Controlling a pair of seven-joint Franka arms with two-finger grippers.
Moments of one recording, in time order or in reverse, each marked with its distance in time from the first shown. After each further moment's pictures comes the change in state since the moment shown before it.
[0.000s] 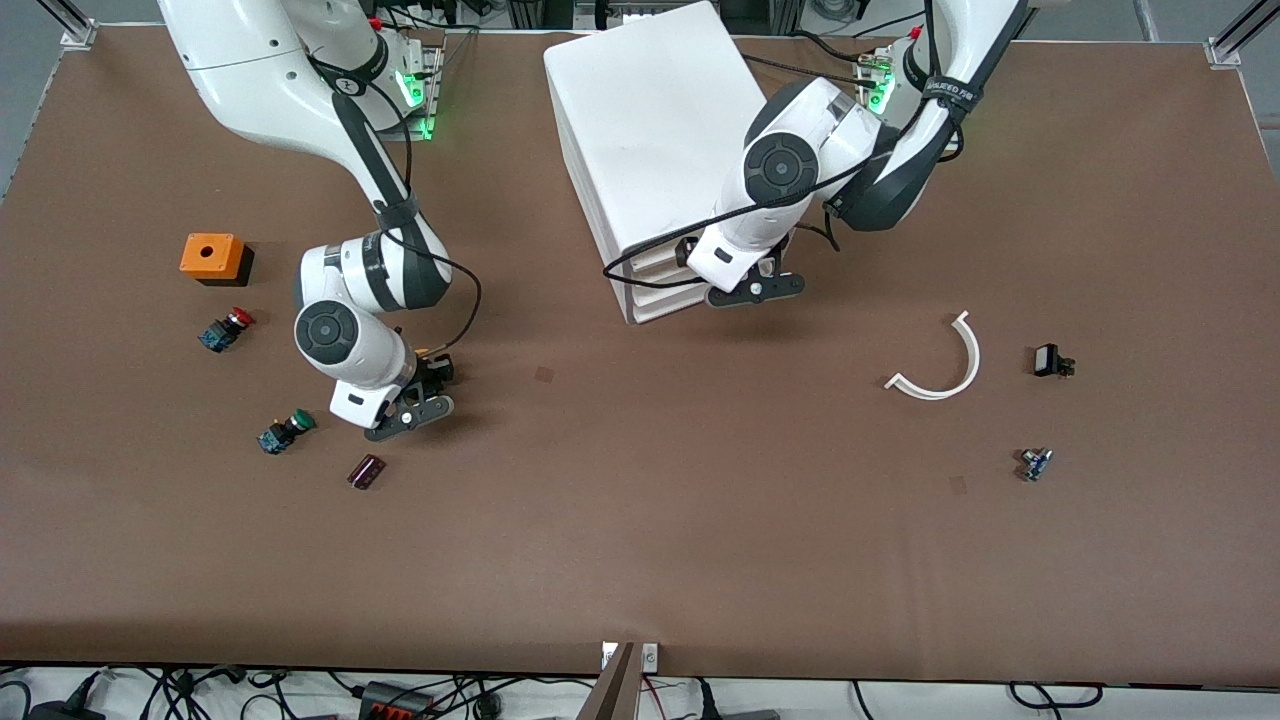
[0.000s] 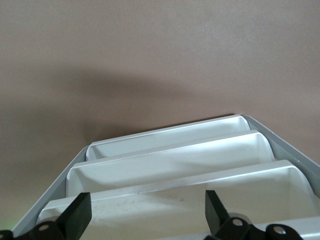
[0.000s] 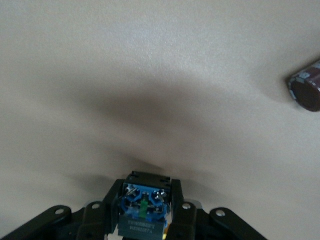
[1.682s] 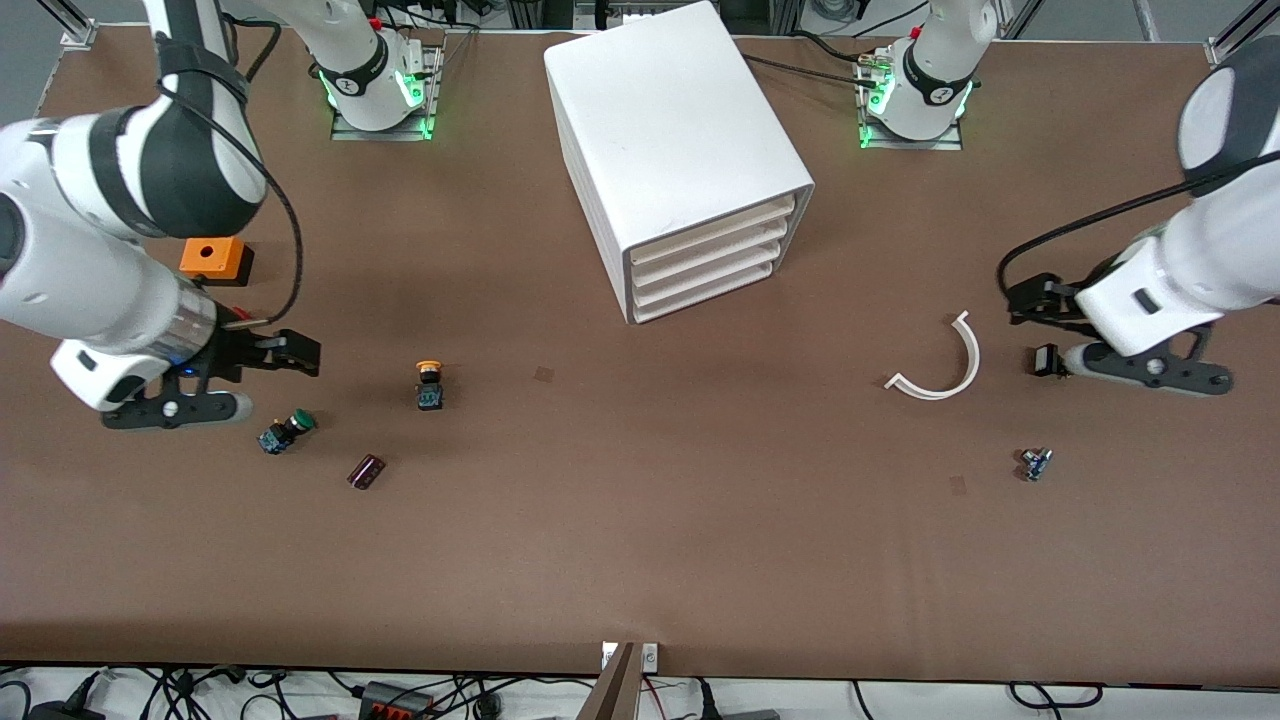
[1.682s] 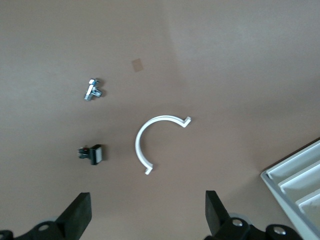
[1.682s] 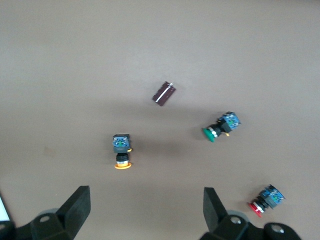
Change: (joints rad) left arm 0.527 -0.053 0.054 0.469 0.216 -0.490 0.932; right arm -0.026 -0.249 -0.177 0.423 0.029 -0.626 0.172
